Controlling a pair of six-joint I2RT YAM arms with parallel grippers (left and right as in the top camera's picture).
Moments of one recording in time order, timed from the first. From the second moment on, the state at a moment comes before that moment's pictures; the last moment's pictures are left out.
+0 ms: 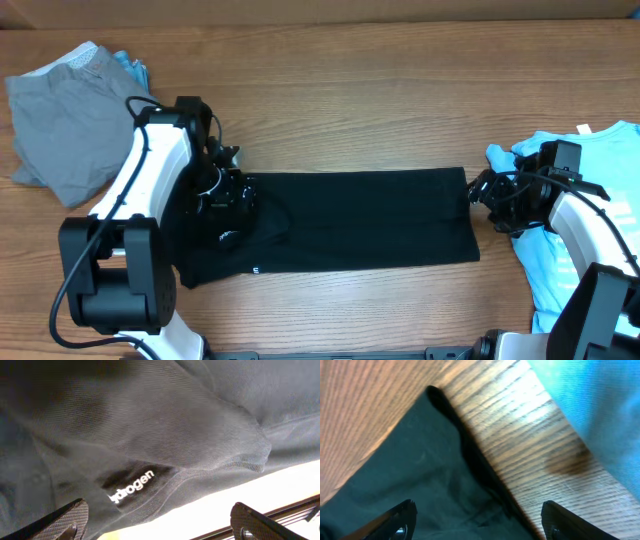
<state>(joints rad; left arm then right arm) -0.05 1.83 1.33 -1.27 0.25 0.09 -0.29 1.55 0.85 -0.64 -0.39 0.36</state>
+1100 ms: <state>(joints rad) -0.10 1.83 1.12 -1.22 0.16 -0.01 -0.29 1.54 0.85 -0.64 -0.46 0.36</state>
